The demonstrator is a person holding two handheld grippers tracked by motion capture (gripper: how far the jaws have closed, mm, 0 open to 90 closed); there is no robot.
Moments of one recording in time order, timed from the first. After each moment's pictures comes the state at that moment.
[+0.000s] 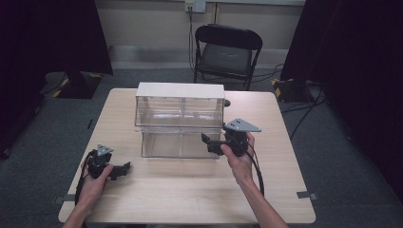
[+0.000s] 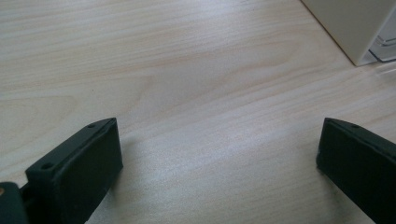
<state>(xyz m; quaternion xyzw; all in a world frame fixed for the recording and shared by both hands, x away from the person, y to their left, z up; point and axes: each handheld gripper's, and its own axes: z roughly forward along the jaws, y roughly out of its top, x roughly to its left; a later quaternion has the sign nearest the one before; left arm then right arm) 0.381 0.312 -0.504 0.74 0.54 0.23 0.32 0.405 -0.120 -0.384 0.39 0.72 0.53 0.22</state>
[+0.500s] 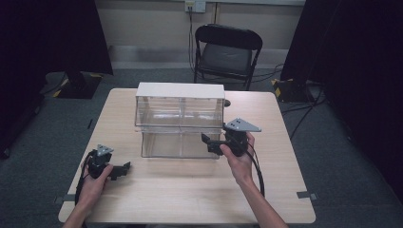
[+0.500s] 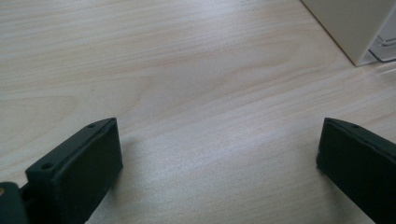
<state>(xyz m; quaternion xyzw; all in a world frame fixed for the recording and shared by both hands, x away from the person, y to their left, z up) 0.381 0.312 -0.504 0.74 0.54 0.23 0.32 0.405 -0.121 -0.384 0.39 0.72 0.53 0.21</state>
